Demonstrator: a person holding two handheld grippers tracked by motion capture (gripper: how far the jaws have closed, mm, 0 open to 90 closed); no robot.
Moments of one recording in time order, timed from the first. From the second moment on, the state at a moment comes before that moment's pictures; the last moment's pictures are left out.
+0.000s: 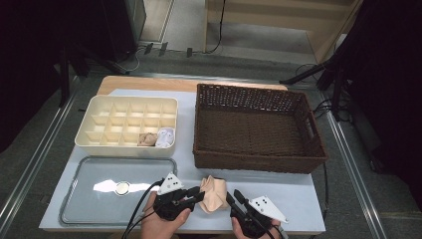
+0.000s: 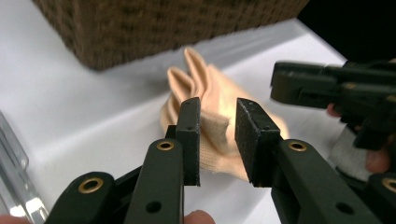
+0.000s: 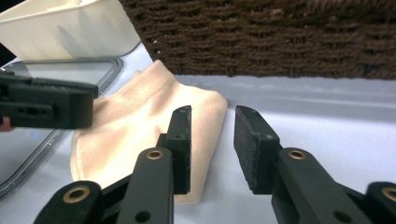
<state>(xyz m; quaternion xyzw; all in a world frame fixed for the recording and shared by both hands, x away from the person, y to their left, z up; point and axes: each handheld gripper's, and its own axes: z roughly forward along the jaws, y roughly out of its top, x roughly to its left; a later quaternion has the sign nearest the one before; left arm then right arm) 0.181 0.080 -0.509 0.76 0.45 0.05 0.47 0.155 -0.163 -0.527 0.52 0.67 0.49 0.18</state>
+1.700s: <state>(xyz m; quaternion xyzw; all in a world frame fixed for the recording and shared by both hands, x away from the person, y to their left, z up) 0.188 0.045 -0.514 0.78 0.44 0.03 0.45 0.162 -0.162 -0.530 0.52 0.68 0.50 0.15</state>
